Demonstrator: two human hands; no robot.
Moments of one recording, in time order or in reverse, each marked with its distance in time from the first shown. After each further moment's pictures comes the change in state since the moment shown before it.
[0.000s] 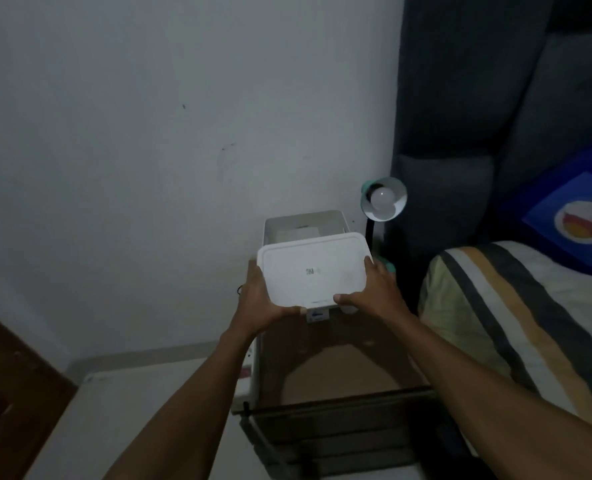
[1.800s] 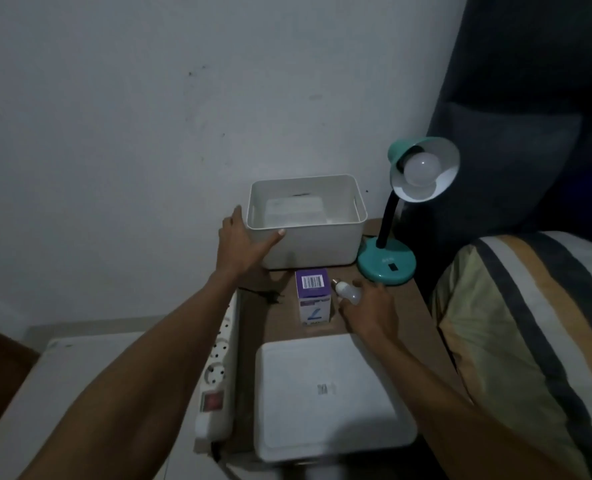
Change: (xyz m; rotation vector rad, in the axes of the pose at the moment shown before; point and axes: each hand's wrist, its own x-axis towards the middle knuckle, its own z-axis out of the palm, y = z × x) left_hand 0.144 -0.061 0.034 0.109 0.109 -0.308; right_hand 0.069 0.049 0.112 0.013 0.045 0.253
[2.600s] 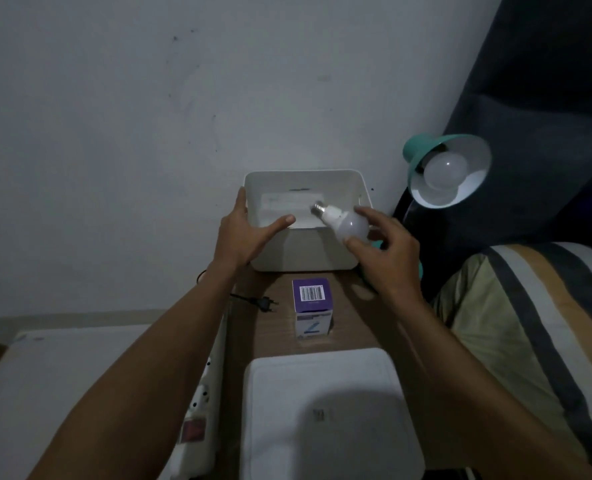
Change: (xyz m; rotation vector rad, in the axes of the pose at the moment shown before) left_hand 0.047 -0.009 0.032 -0.208 -0.018 0.131; right_hand 0.061 -0.059 -0.054 0.479 0.136 -0.373
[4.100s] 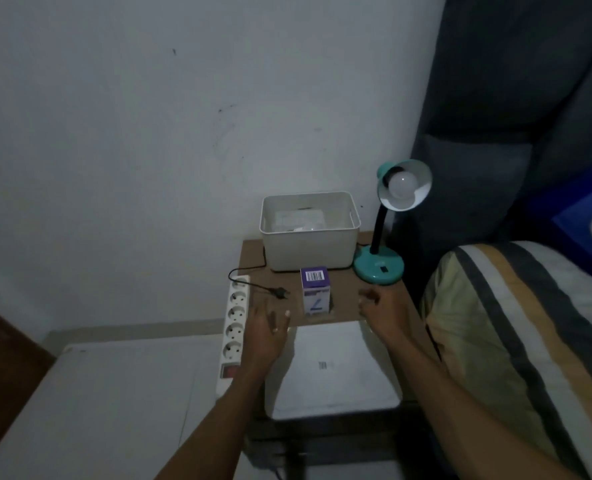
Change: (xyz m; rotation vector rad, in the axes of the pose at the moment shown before) left_hand -0.228 0.000 0.001 0.036 -0.033 -0.275; right_hand -0.116 0.036 -0.033 -0.264 -0.132 0.315
